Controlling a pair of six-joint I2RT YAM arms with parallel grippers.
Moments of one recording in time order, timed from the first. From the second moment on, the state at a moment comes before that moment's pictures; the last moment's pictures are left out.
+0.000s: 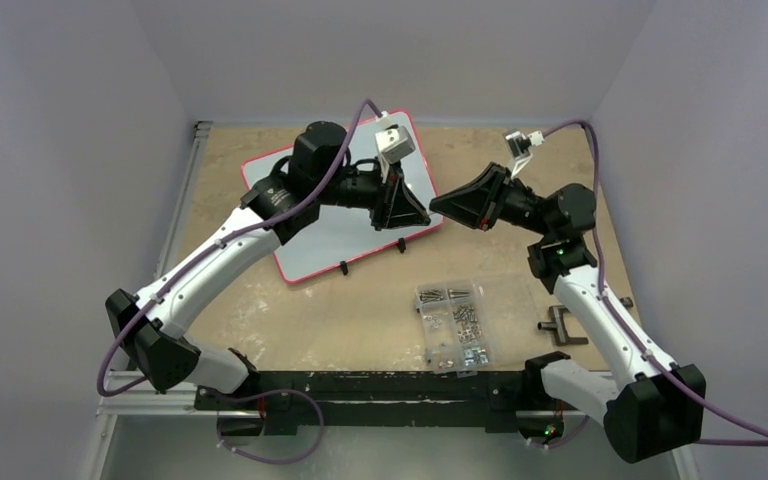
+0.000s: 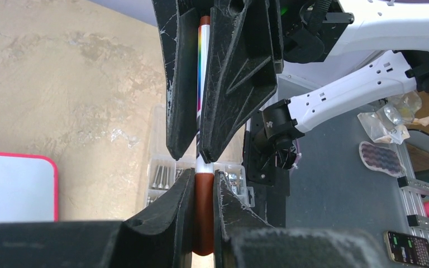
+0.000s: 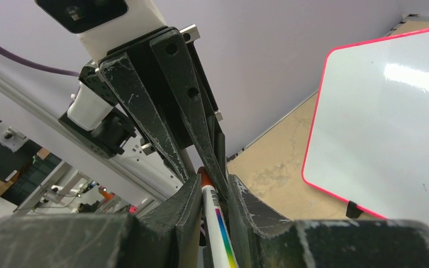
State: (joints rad) left arm -0.73 1.43 1.51 -0.37 0.75 -0.15; right arm 0.27 1.05 0.82 0.59 -0.96 1.01
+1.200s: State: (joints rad) left arm -0.73 1.46 1.55 -0.44 0.79 -0.13; right arm 0.30 1.06 0.83 0.57 -0.97 1.00
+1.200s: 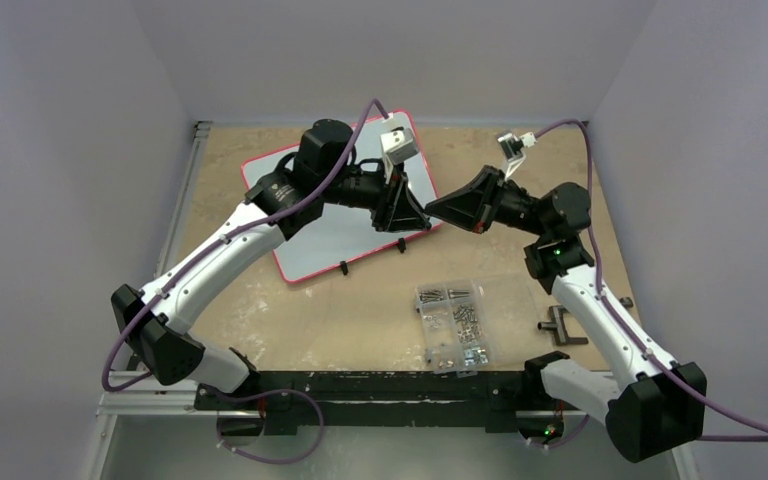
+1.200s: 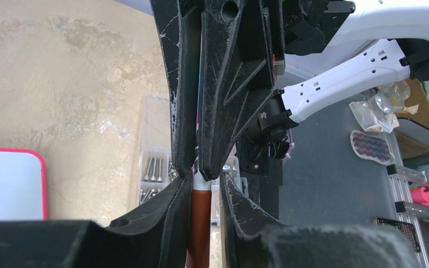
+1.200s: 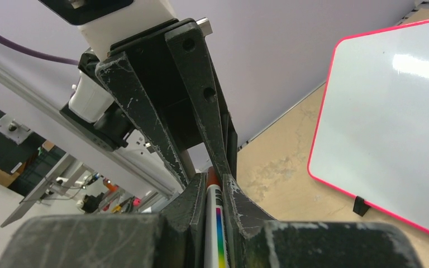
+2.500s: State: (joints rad) left arm -0.72 1.39 1.49 -0.48 0.73 -0.03; right arm 0.32 1.05 0.84 0.49 -0.95 0.98
